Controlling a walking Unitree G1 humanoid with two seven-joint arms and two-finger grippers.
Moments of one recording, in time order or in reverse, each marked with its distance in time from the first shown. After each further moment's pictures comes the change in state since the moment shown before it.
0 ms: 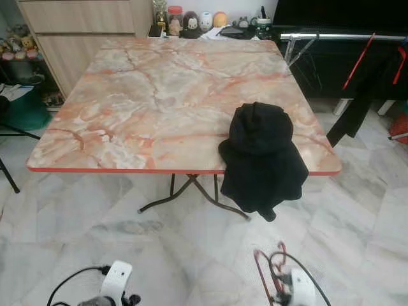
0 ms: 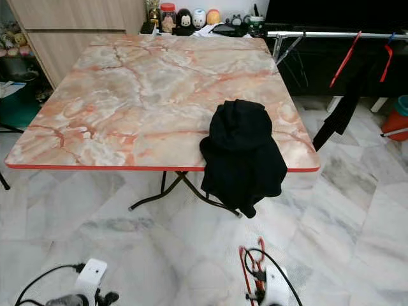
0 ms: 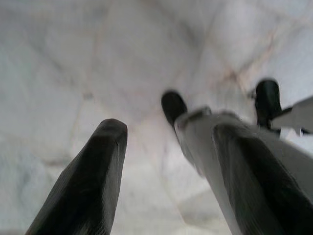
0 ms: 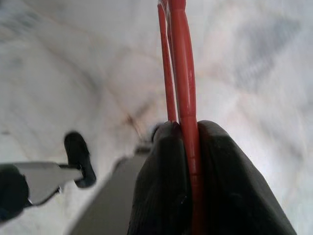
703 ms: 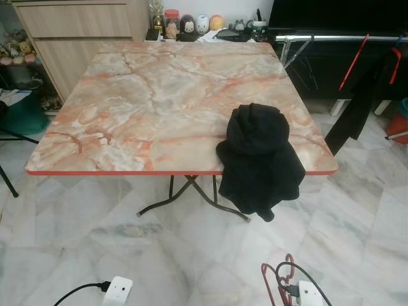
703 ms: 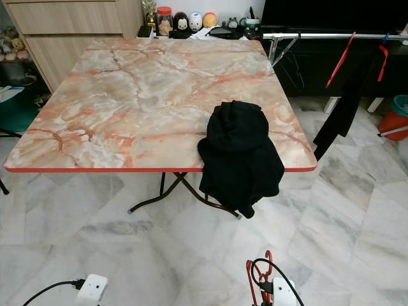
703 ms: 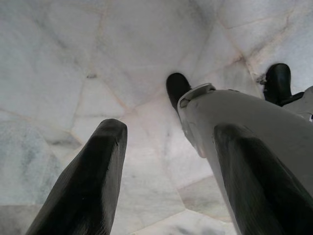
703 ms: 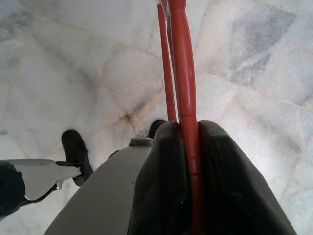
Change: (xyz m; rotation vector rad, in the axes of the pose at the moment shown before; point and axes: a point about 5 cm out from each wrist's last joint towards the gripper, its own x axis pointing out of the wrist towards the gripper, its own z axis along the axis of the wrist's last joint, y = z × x) left arm 0.001 -0.011 -0.014 -0.013 0.050 0.031; right arm -0.002 -0.006 -0.004 0.005 -0.002 -0.004
